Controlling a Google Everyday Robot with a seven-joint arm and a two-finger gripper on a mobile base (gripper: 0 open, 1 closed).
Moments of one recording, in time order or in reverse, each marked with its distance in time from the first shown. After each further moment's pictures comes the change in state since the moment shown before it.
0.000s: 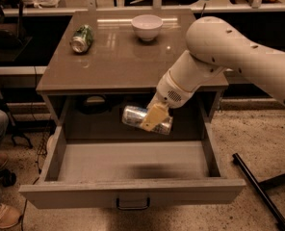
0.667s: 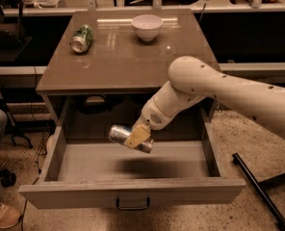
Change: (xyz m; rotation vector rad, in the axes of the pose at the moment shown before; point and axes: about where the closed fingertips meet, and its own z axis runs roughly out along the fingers) arm 0.005 0.006 0.090 -0.084 -0.066 0.076
